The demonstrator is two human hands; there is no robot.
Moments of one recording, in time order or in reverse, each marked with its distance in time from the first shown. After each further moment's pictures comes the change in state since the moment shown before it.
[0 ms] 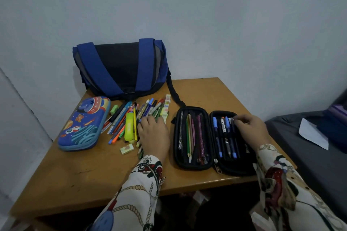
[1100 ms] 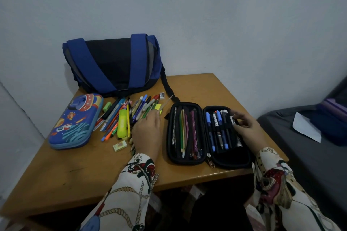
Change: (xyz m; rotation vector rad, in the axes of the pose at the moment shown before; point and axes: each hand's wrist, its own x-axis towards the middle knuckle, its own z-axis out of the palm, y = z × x) left_hand -0.005 -0.005 -0.009 -0.483 0.281 0.115; right_hand -0.010 0.032 -0.001 0.464 -0.131 -0.098
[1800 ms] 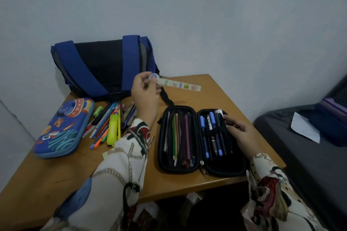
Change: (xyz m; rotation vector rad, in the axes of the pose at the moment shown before) left_hand 0.098 0.052 0.015 -0.958 0.086 -0.444; right_hand 0.003 0.001 0.002 0.055 -0.023 -0.002
